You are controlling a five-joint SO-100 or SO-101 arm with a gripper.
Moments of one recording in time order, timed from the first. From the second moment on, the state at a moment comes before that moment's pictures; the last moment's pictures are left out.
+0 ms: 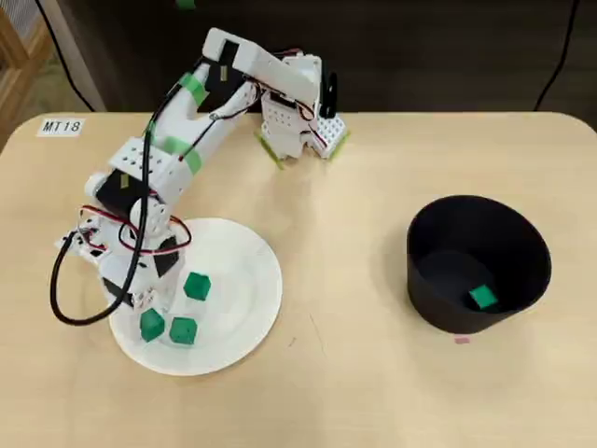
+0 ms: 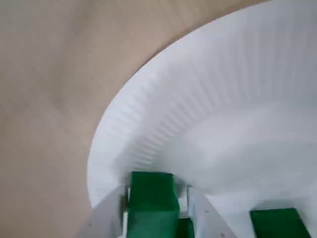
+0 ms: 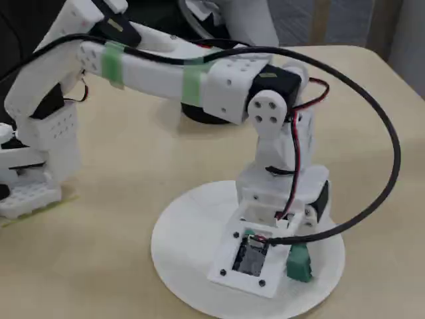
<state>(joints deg) 30.1 48.3 49.1 74.4 -1.8</state>
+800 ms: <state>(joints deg) 21.0 77.0 55.6 64.0 -0.5</state>
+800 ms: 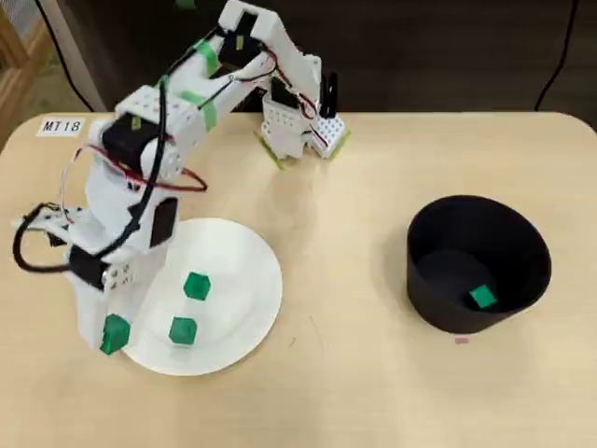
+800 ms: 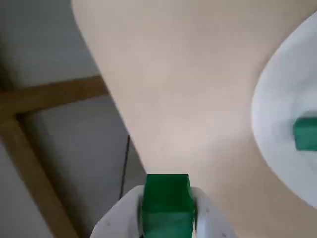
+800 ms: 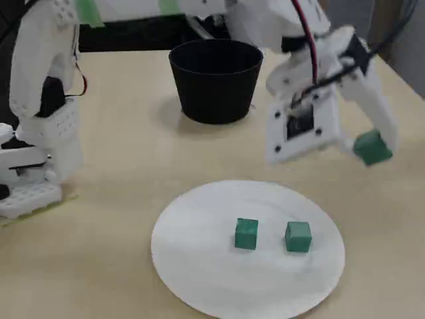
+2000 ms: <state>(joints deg) -39.6 100.8 102.4 51.0 -11.2</state>
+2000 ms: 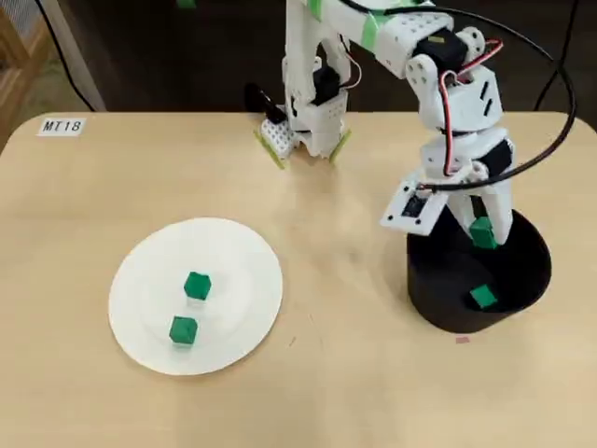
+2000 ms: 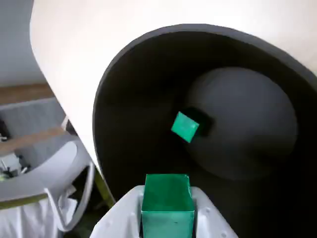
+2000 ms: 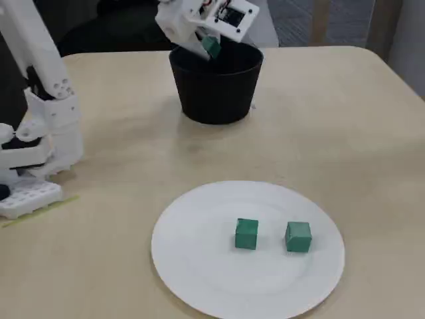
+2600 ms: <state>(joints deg) -35.2 100.4 102.3 51.2 -14.5</state>
